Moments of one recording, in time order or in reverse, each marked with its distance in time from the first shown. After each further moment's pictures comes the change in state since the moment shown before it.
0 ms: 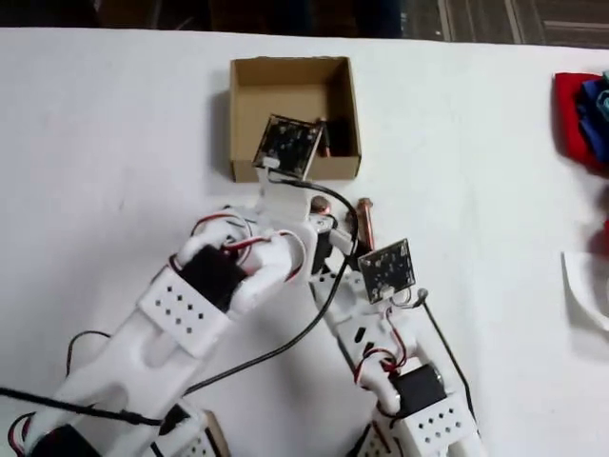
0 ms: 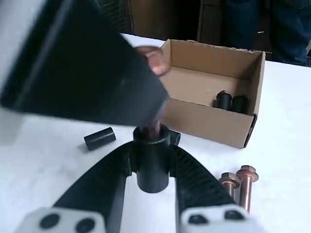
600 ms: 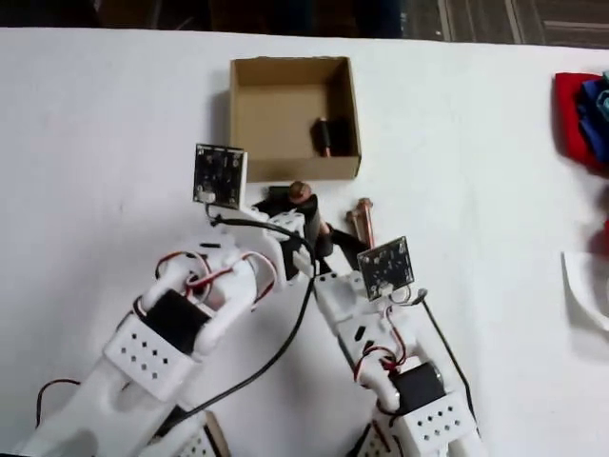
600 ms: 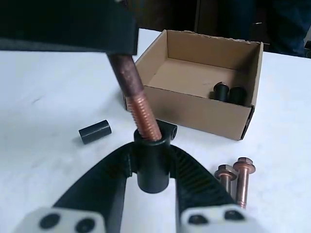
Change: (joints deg) left arm -3.6 -15.6 21.2 -20.8 7.4; right arm 0.4 0.7 0.0 0.1 0.0
